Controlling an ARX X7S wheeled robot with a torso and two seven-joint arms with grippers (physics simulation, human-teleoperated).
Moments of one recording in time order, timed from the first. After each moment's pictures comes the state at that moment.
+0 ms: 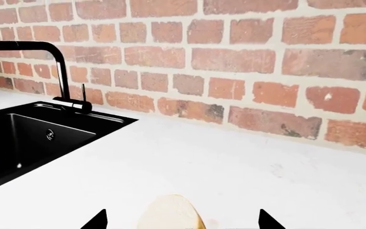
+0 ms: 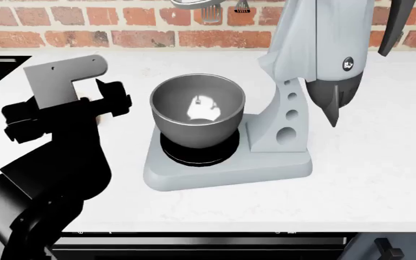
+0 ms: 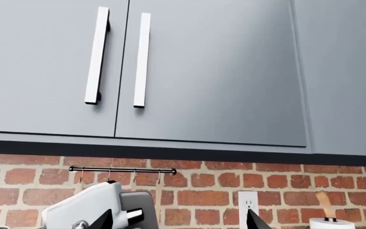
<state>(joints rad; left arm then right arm) -0.83 -0.39 0.30 0.28 -0.78 -0.85 -1.03 1.46 1.39 0.25 -0.86 2.44 0.84 1.39</state>
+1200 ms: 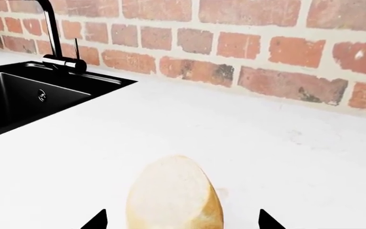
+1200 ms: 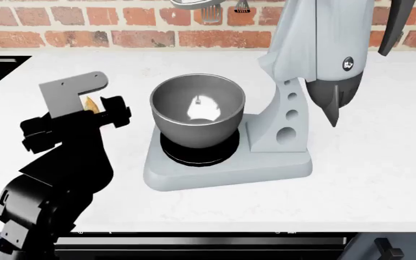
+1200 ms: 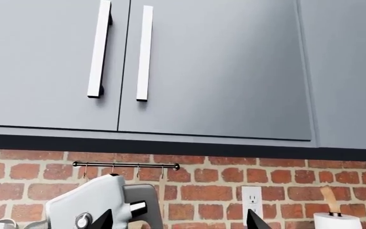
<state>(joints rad) -0.80 -0.36 0.30 0.02 -0.73 -0.70 -0.91 1.36 1.35 0.34 -0.87 2.45 0.87 1.41</state>
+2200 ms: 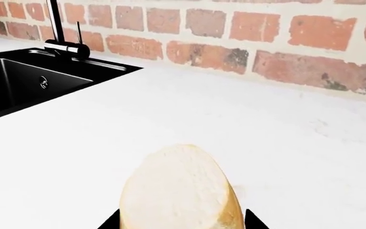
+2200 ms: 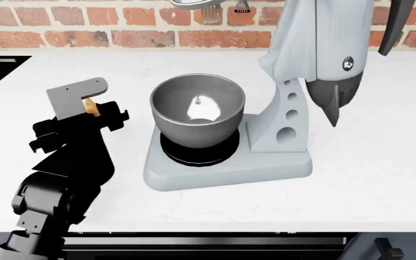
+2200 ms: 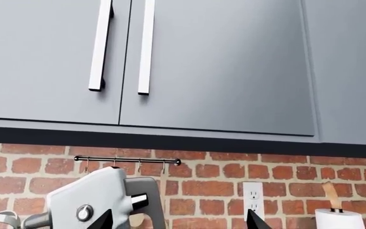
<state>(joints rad) -0.84 -0.33 0.33 -0.25 -0.64 -0.55 -0.80 1.28 1.31 0.41 -0.88 2.45 0.90 1.42</state>
